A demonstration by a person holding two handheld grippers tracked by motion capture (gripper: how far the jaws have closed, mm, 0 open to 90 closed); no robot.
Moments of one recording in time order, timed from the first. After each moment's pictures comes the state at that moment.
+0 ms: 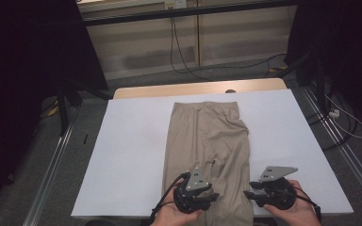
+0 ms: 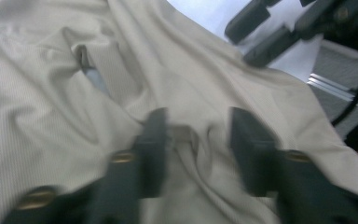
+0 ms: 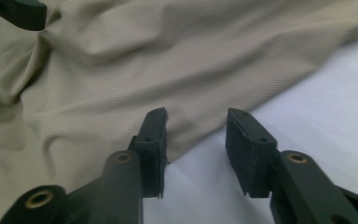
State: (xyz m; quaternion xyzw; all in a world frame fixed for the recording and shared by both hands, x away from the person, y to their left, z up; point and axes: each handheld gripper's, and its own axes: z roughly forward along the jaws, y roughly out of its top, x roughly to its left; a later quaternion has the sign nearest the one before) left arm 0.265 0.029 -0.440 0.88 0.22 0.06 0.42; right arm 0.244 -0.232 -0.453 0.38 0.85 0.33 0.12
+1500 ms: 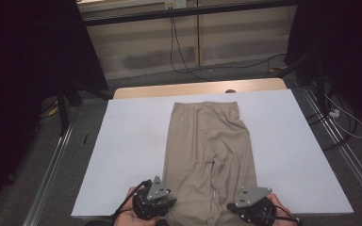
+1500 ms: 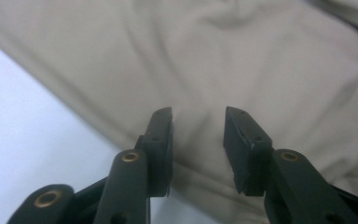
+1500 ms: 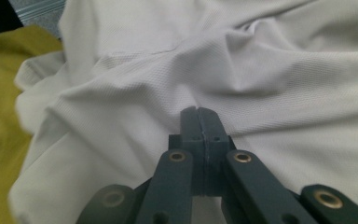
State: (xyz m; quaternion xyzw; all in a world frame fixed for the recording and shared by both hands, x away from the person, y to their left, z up) left arm 0.261 0.136 -0.449 0.91 0.23 0.11 0.33; right arm 0.211 -0.177 -0.451 0.27 0.90 0.33 0.12
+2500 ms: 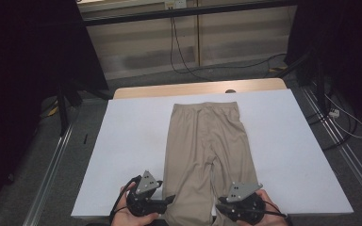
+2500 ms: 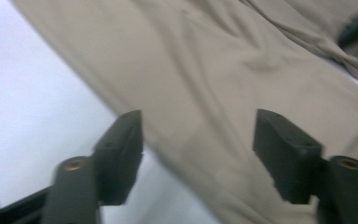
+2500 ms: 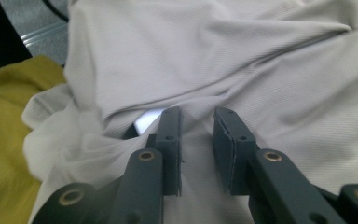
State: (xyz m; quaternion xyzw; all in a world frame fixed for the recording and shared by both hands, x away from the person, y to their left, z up) left arm 0.271 0.155 -0.438 0.86 0.30 0.12 0.39; right arm 0.225 -0.157 -0.456 0.27 0.89 0.36 0.10
